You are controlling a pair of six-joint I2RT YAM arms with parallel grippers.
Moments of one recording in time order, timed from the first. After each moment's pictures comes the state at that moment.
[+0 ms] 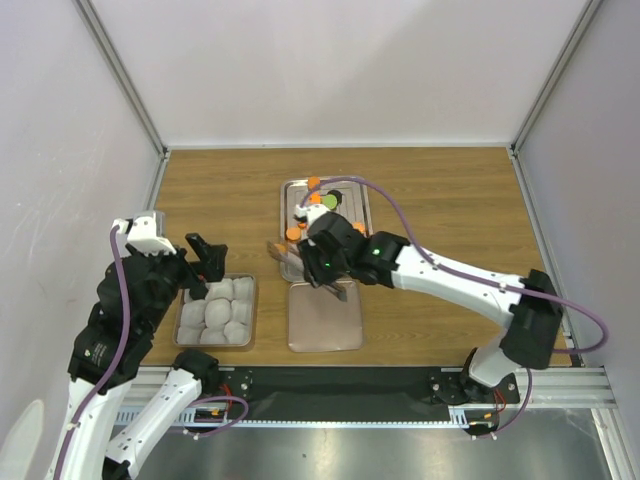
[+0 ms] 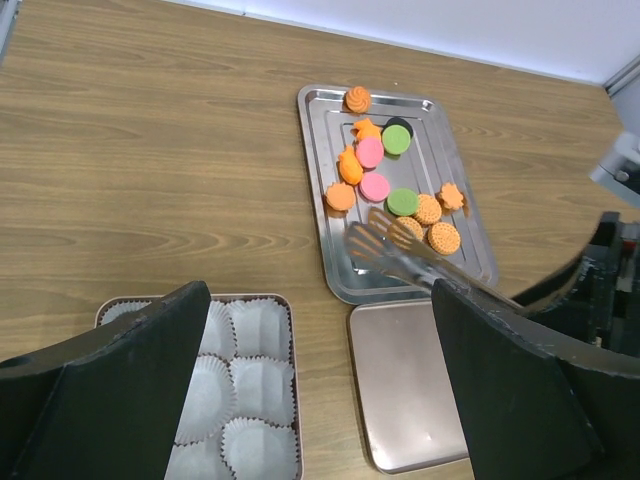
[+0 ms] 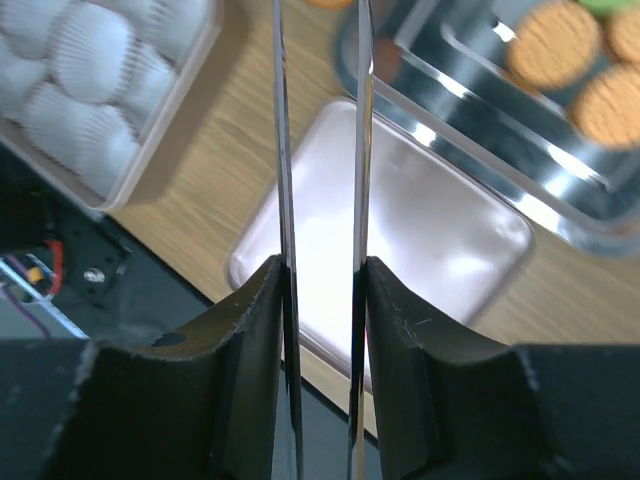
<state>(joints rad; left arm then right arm) -0.37 0.51 1.04 -0.80 -0.20 -0.35 1.04 1.53 1.32 -0.57 0.10 0.43</state>
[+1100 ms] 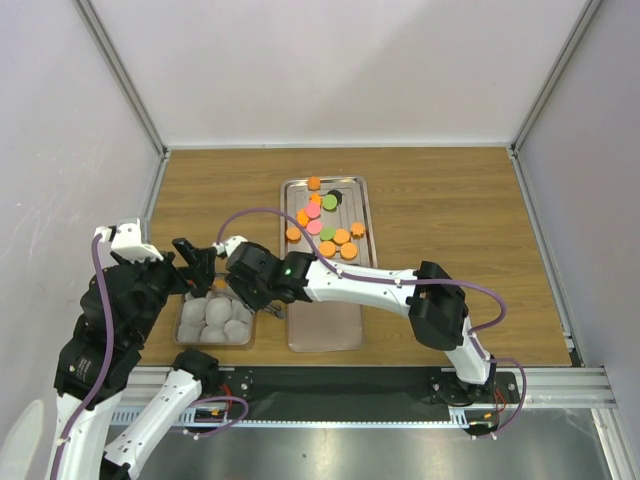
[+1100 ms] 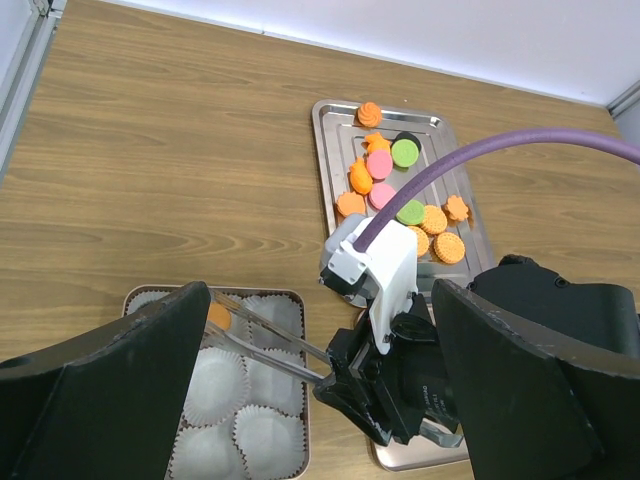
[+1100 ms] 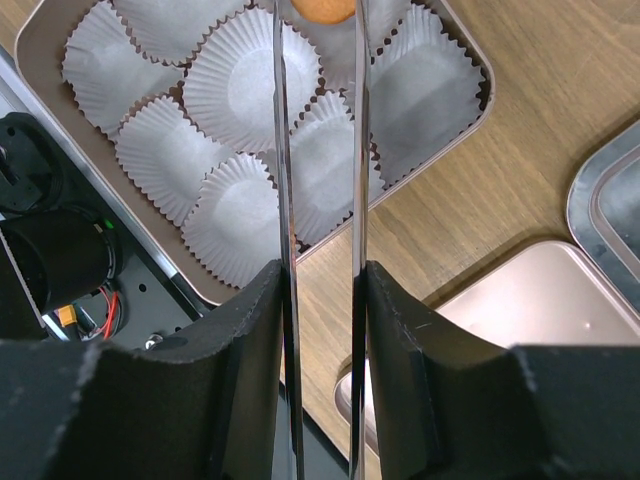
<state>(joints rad) -0.37 0.47 1.11 -0.88 -0.24 -0.35 1.25 2.08 1.82 -0.57 0.09 0.36</state>
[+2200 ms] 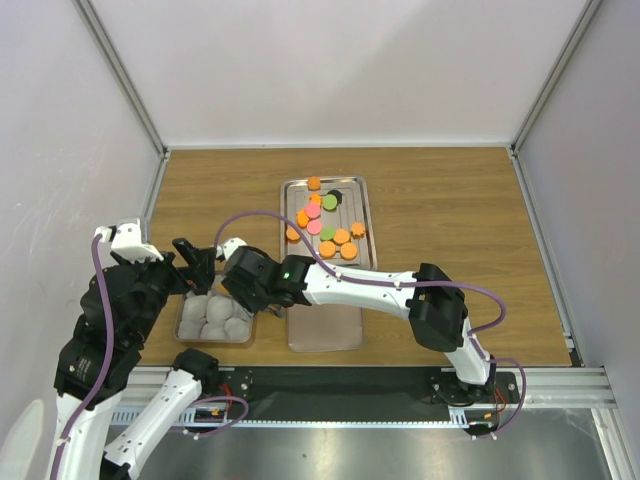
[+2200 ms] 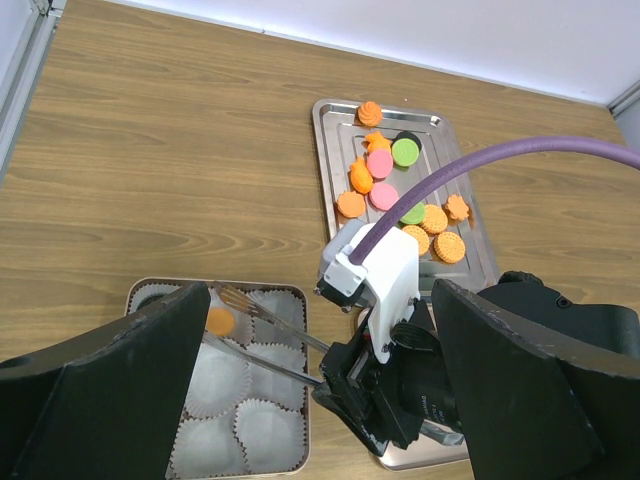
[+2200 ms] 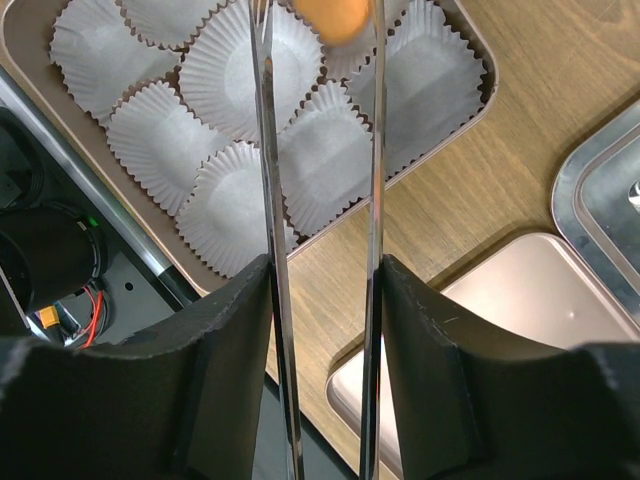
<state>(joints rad) -0.37 0.47 1.11 -0.88 -0.24 -0.35 1.27 2.08 1.82 -0.58 0.15 0.34</state>
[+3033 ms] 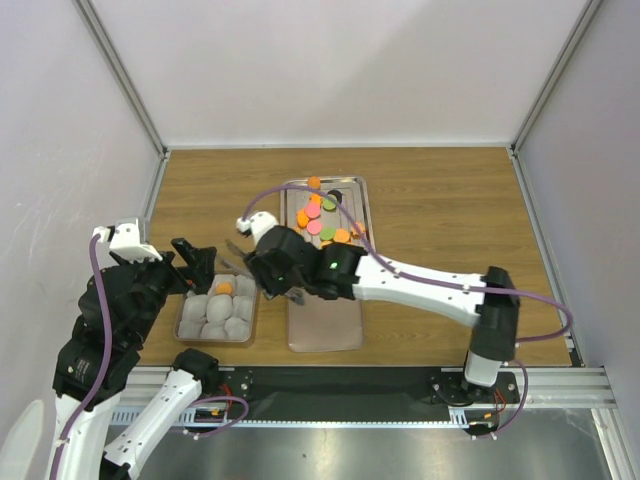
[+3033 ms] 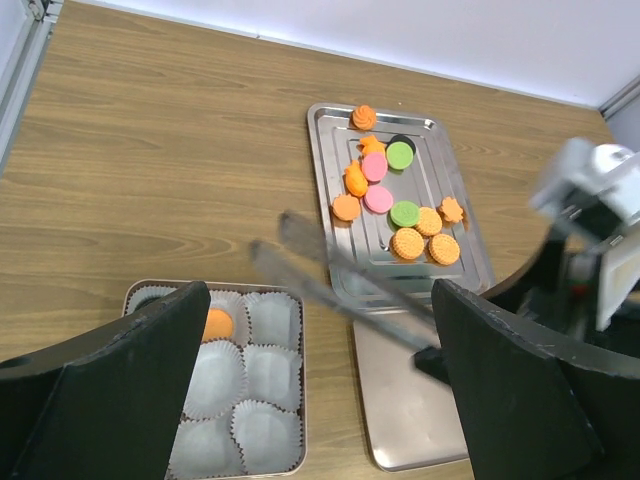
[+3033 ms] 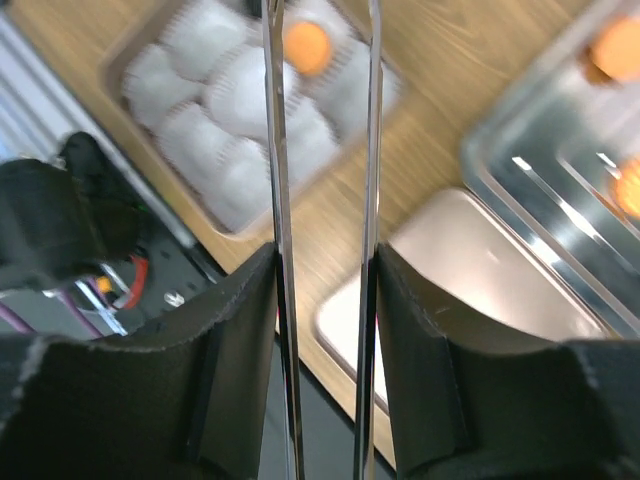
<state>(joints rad) -0.37 0.47 1.12 -0.88 -0.24 -0.35 1.25 1.79 1.68 -0.55 0.21 0.35</state>
